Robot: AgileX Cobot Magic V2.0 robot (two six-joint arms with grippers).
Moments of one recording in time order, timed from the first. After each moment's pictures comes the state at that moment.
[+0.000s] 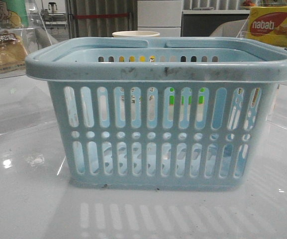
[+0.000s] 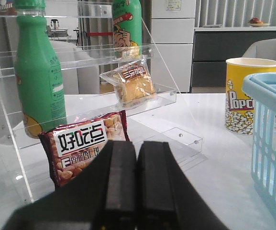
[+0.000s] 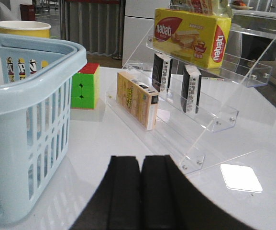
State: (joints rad) left arm -0.05 -0.01 0.01 -0.03 0.04 0.05; right arm 0.01 -0.01 0.03 0.07 0.07 -0.10
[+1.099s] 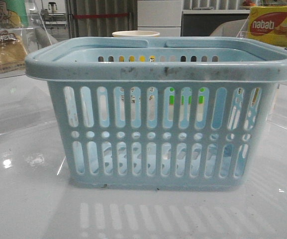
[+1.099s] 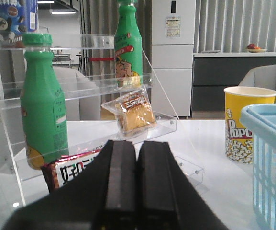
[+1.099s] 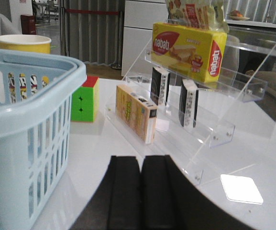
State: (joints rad) left arm -0.05 -0.01 -0.02 -0.03 -0.04 0.05; right arm 0.01 -0.01 -0.01 0.07 0.07 -0.10
